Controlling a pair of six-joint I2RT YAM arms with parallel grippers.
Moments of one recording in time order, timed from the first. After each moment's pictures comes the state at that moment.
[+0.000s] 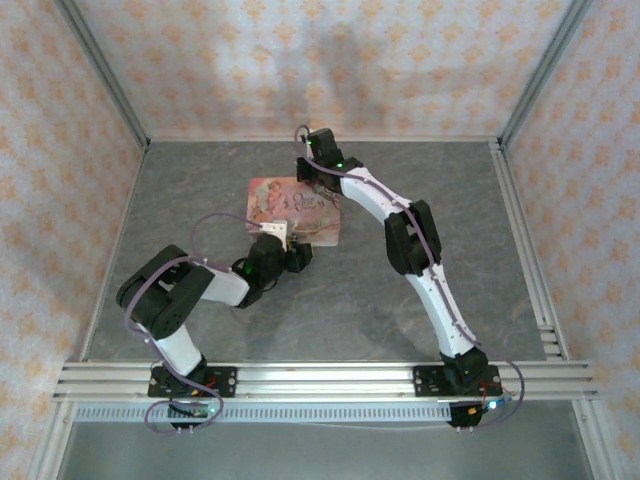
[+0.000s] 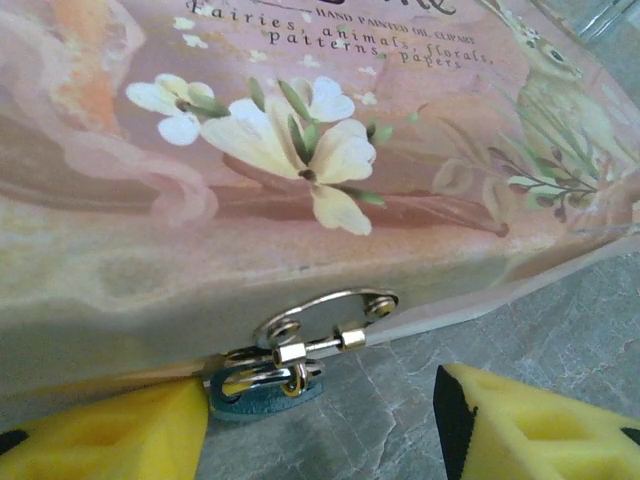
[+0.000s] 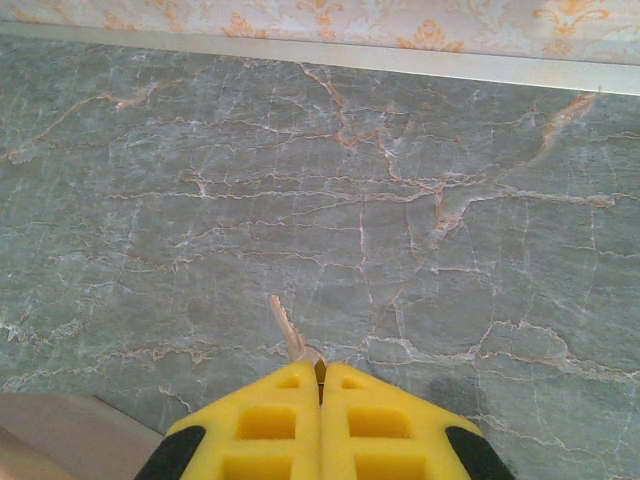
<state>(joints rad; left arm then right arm) -0.55 1.70 0.51 0.69 -0.08 -0.49 0.55 2.54 2.25 -0.37 -0.07 0.29</state>
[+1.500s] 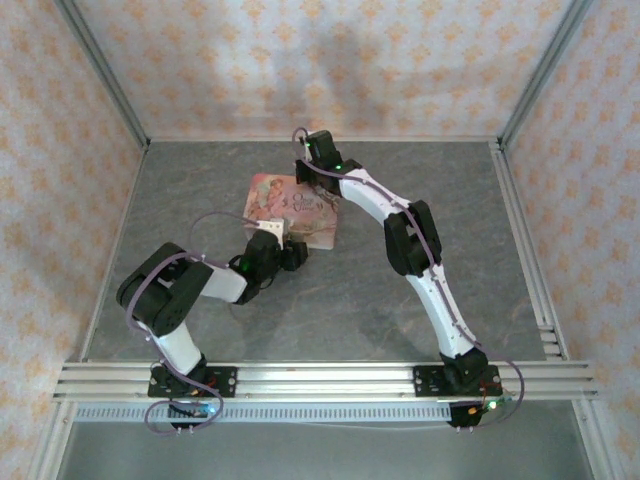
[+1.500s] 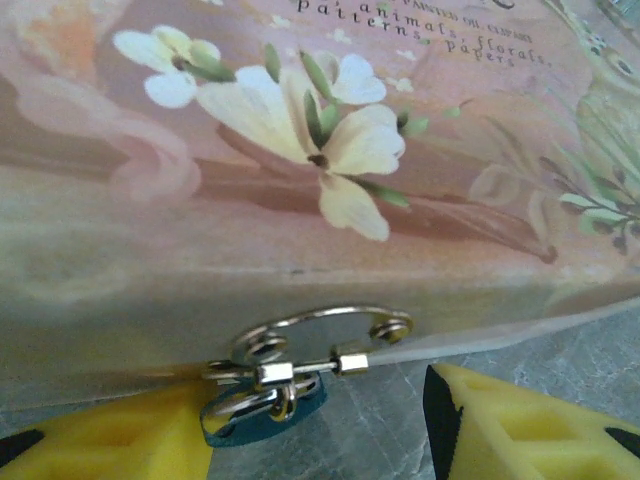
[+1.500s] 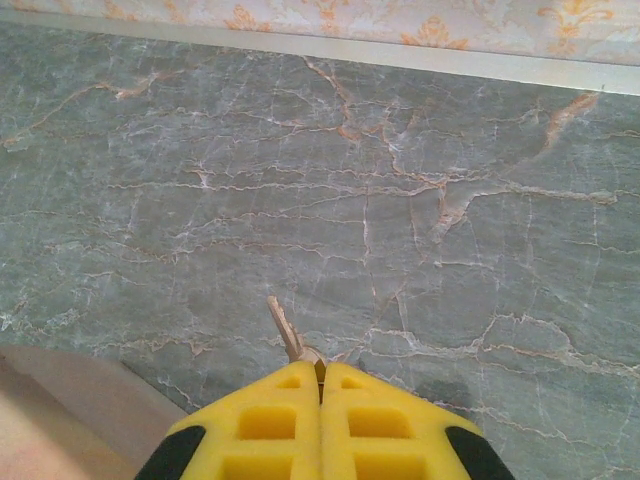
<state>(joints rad) -0.50 1.72 0.52 0.65 -0.03 -0.48 0.56 2.52 2.22 -0.35 -0.05 0.27</state>
